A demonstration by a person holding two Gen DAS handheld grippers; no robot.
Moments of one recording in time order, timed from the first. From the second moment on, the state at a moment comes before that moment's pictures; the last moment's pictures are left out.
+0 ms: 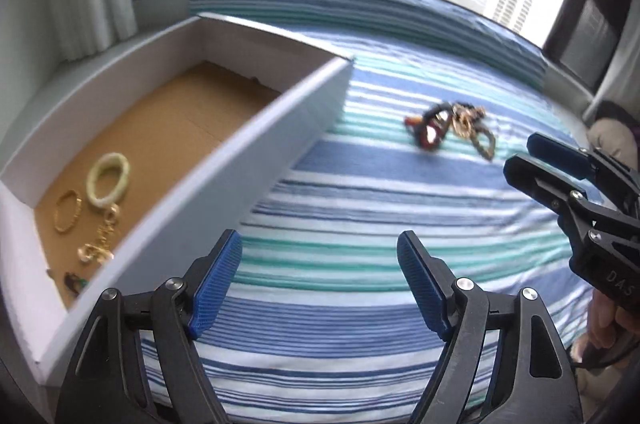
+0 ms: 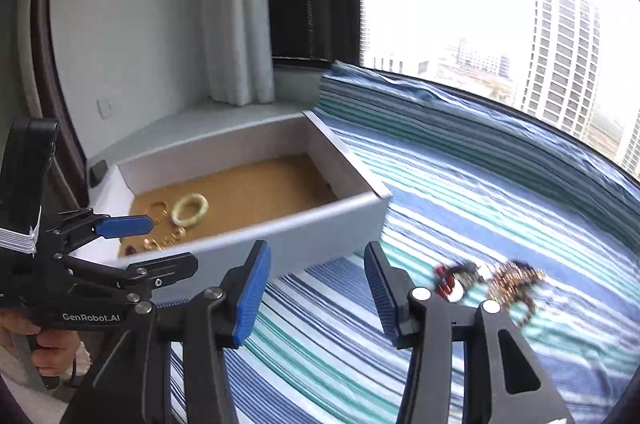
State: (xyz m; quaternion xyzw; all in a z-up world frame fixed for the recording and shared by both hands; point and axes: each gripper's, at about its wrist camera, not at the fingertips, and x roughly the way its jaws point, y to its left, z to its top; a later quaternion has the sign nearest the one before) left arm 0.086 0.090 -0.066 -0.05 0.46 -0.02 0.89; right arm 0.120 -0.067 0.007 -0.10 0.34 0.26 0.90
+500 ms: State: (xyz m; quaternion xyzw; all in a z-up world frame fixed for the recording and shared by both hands) left arm 0.076 -0.011 -0.143 0.03 0.54 -0.09 0.84; right arm 0.075 -0.215 -0.105 -0.01 0.47 0.10 0.88
